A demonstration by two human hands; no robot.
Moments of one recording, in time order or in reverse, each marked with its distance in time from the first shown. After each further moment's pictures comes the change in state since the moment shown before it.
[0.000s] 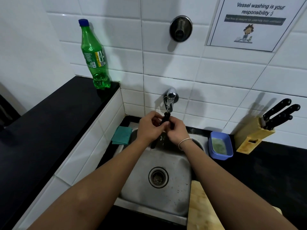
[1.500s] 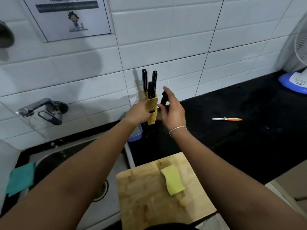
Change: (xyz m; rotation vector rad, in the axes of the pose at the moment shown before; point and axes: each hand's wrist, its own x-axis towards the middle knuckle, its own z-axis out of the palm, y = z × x) left_hand -0.037 0.193 0.272 0.373 -0.827 0.157; right_hand -0.142 0.087 -0.294 -0.422 0.820 -0.045
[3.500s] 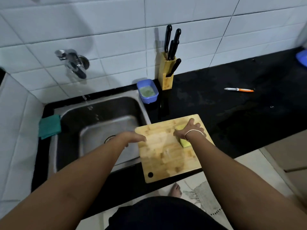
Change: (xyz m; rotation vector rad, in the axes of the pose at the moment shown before) left_hand -0.178 -0.171 0.074 -0.002 -0.650 -0.701; right_hand -0.184 0.013 -0.005 -0.733 -0.776 0.889
